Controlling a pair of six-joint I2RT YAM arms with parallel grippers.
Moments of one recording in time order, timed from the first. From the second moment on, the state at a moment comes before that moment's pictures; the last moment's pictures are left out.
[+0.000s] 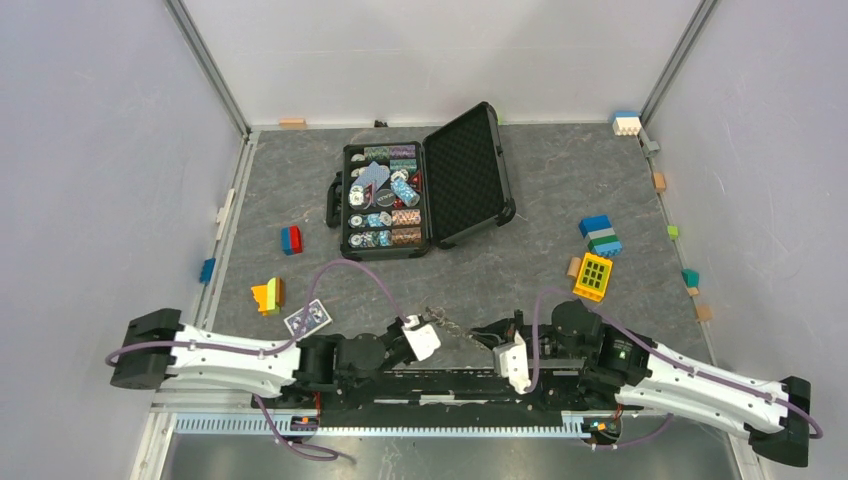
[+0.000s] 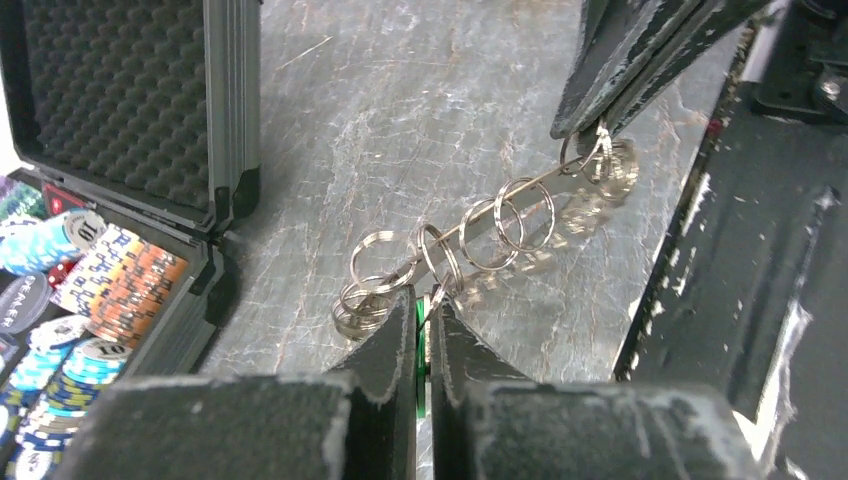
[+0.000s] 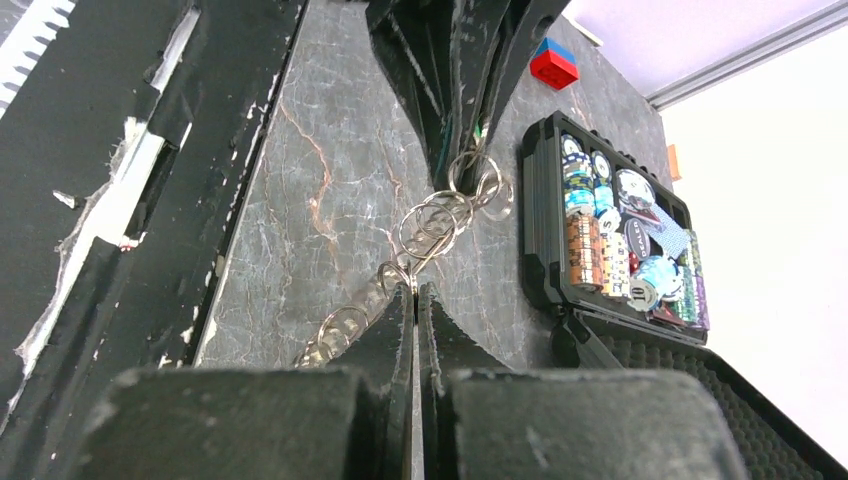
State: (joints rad) left arm -1.54 0.93 0.28 0.45 -0.58 0.20; right arm 1.15 0.48 0.34 -0.15 -0.31 -0.81
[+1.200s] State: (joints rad) left arm -1.54 1.13 1.19 -1.03 -0.44 0.18; right arm 1.15 0.15 0.30 -0.15 -0.11 -0.56
